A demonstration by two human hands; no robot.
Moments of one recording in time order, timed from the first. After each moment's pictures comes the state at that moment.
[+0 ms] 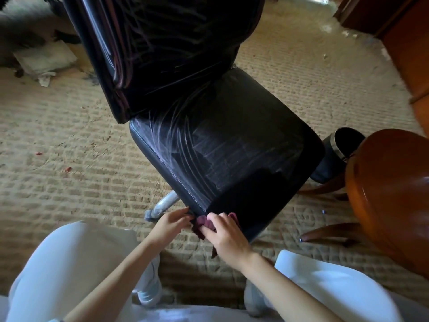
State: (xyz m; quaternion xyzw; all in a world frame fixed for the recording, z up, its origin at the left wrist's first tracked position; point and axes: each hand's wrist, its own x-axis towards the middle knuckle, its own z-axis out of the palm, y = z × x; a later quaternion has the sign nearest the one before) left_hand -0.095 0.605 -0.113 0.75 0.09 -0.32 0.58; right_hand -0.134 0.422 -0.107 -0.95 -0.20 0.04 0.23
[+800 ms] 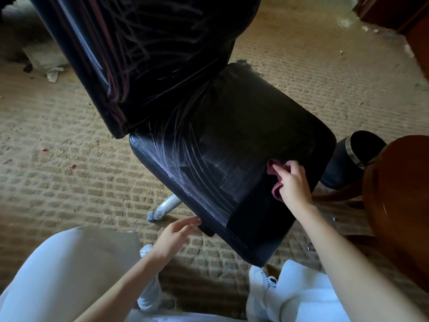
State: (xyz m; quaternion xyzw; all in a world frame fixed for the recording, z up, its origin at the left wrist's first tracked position) left_hand -0.094 0.592 -0.123 0.70 0.14 -0.34 0.61; right_hand 0.001 0.282 -0.109 -0.99 0.07 -0.02 0.14
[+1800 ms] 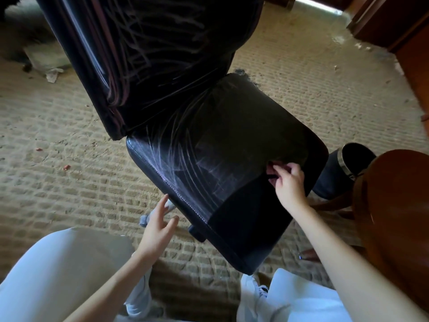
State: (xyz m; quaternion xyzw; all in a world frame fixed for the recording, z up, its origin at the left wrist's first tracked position) left_hand -0.084 0.605 -0.129 0.77 0.13 -0.18 0.59; right_hand 0.011 0.281 -0.095 -0.98 0.10 -0.04 0.15
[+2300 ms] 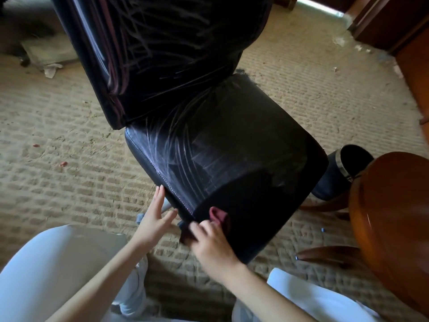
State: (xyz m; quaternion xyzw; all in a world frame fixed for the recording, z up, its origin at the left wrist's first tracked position) left_hand -0.066 0.604 -0.138 0.79 0.07 -0.17 0.59; right_hand -0.114 0.427 -0.131 -0.94 -0.31 -0.02 0.13
